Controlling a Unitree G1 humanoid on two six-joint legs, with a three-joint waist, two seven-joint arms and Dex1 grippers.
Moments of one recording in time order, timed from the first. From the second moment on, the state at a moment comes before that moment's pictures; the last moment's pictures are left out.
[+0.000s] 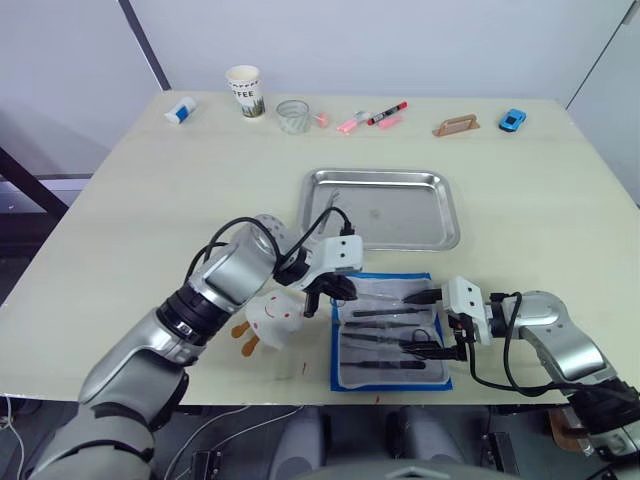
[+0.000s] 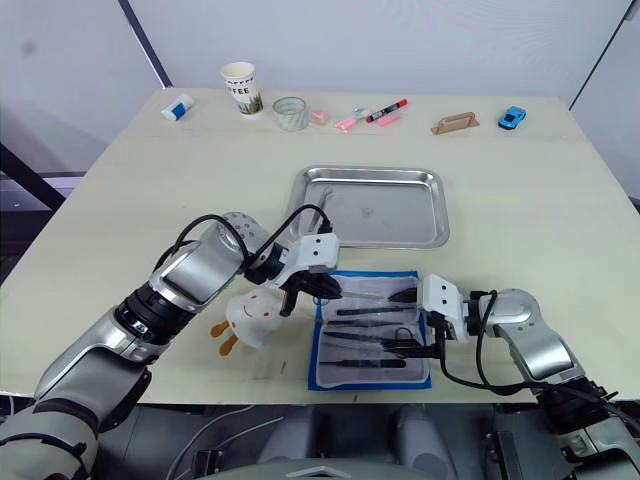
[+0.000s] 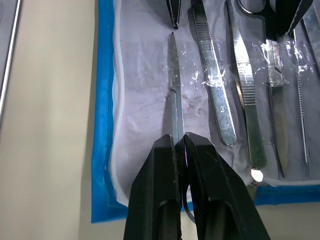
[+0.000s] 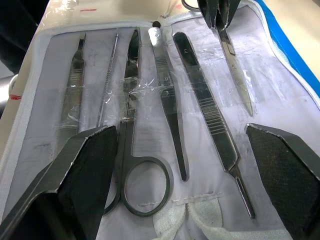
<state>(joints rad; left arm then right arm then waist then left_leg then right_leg) -0.75 0.68 -0.58 -0.06 -0.06 0.67 -1.27 -0.21 -0.62 0.27 -0.02 0.22 0.14 1.20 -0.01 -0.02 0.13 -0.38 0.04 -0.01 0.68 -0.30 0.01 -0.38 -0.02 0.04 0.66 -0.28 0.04</state>
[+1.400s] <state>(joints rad) -0.59 0.55 -0.03 -0.30 -0.38 1.11 -0.81 -0.24 -0.61 0.28 0.02 0.21 0.12 1.24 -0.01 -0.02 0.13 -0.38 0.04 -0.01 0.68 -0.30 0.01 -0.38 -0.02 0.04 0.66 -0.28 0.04</state>
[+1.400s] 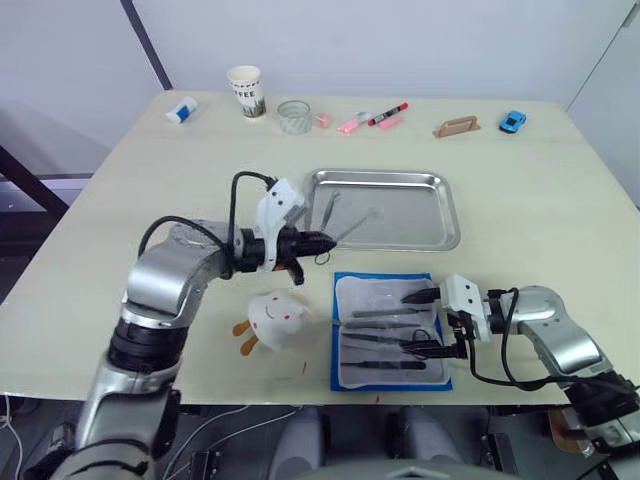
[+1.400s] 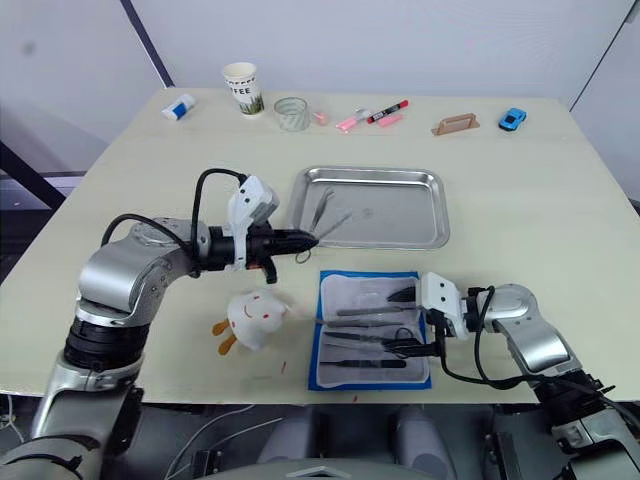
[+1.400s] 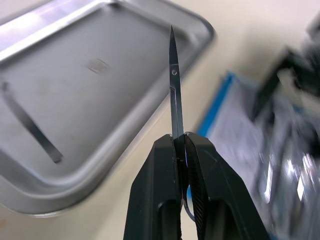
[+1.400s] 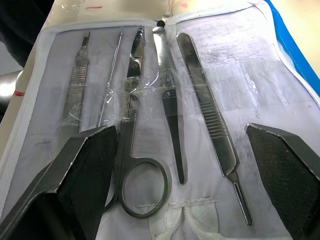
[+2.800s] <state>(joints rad) -0.97 -0.01 0.04 0.42 -0.10 1.05 0.05 -0.23 -0.62 0.28 0.01 0.21 0.13 1.23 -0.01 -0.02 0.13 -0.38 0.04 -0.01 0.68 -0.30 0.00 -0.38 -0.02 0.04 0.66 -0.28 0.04</state>
